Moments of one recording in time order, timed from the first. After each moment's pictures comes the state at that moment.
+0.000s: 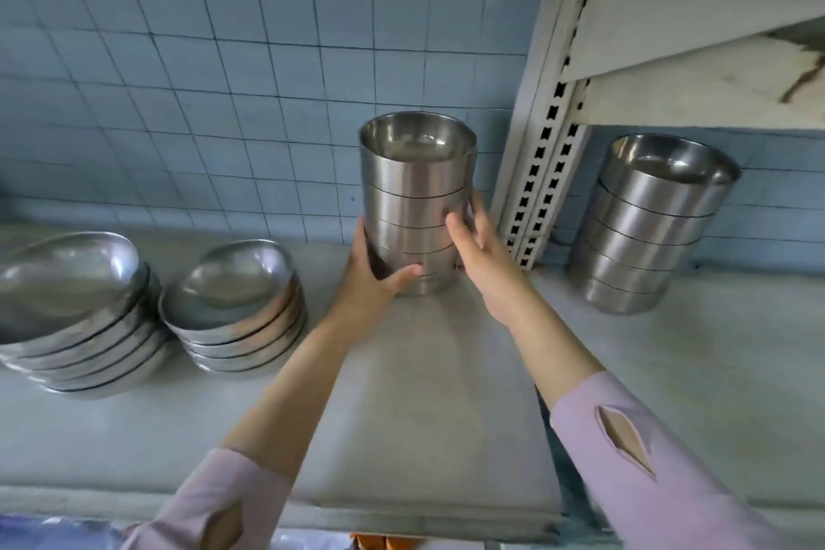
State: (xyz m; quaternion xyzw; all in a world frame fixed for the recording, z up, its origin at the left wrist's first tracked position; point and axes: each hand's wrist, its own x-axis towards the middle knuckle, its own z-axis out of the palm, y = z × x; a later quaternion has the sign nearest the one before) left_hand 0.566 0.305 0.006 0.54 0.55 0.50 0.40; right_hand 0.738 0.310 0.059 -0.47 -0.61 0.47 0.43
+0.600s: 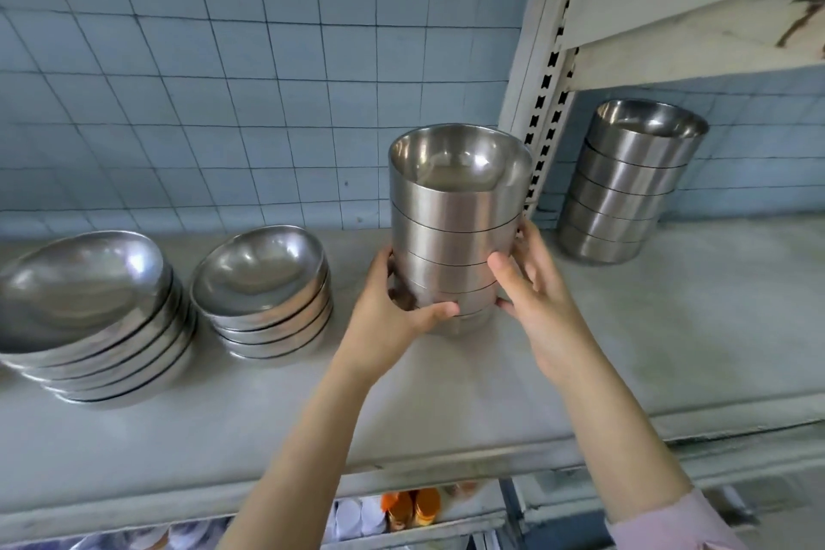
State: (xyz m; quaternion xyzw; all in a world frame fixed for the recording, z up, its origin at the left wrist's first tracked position) left_hand 0.554 0.217 0.017 0.56 0.46 0.48 0.49; right_hand 0.729 0.198 0.049 -0.48 -0.52 0.44 0.56
